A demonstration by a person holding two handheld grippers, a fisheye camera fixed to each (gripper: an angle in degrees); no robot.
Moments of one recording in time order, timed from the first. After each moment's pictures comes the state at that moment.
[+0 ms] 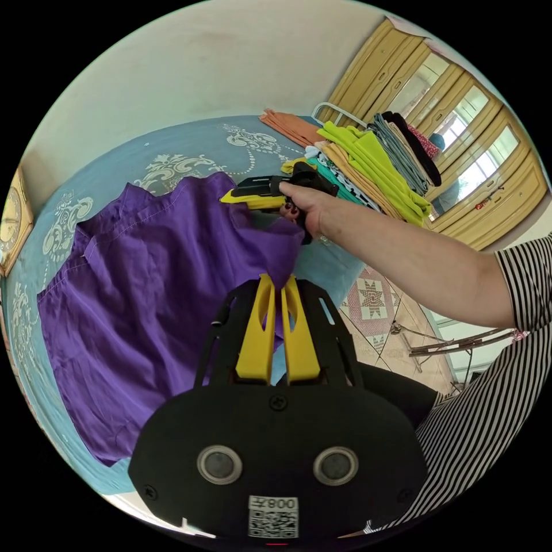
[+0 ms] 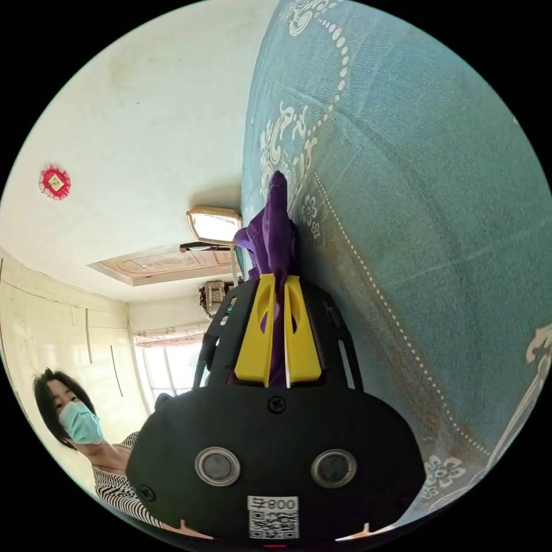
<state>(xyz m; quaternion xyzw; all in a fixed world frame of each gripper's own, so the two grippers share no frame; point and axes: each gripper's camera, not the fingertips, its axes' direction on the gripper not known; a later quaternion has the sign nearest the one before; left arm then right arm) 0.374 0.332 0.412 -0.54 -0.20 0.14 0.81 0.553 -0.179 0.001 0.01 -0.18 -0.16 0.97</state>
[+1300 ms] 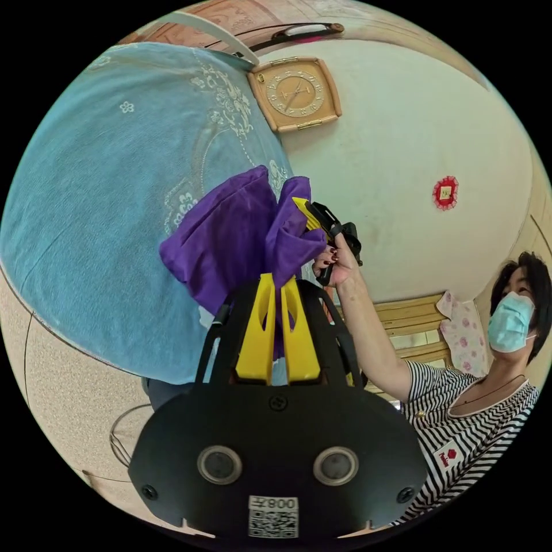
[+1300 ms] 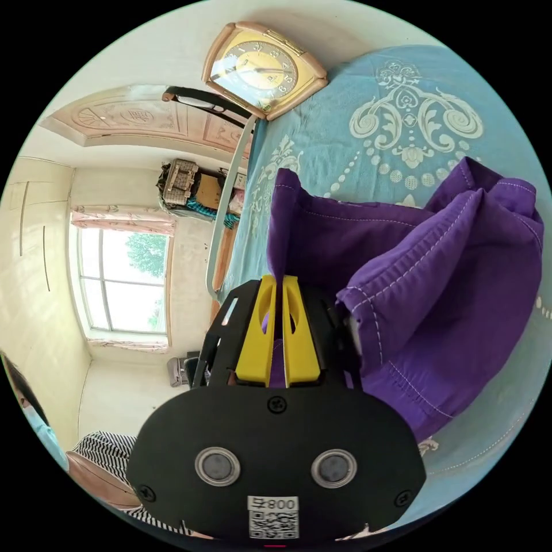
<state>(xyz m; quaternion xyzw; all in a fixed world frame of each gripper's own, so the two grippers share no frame) 0.102 0.065 -0.182 -0.09 -0.23 -0.31 0.92 0.027 -0.073 0.386 -0.16 0.03 -0.40 0.90</state>
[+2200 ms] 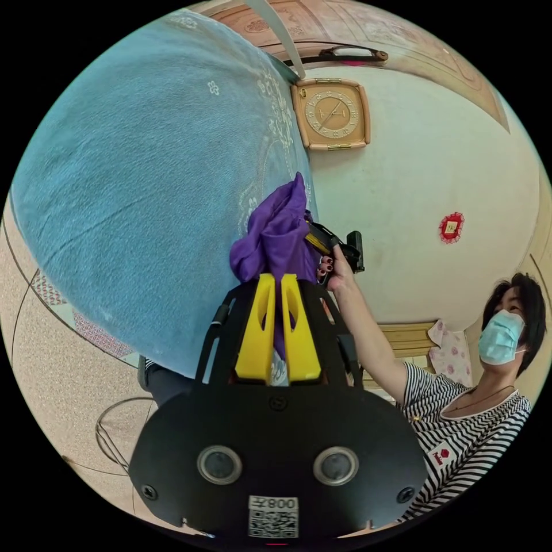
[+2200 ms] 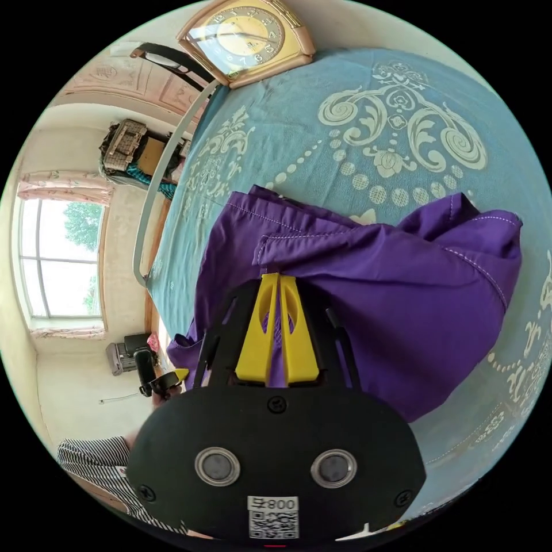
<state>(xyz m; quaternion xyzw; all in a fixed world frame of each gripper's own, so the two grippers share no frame) 0.016 -0.002 -0.320 -0.05 -0.23 -0.37 0.90 -0.062 -0.090 0.441 -0.14 0.21 -0.44 0.86</state>
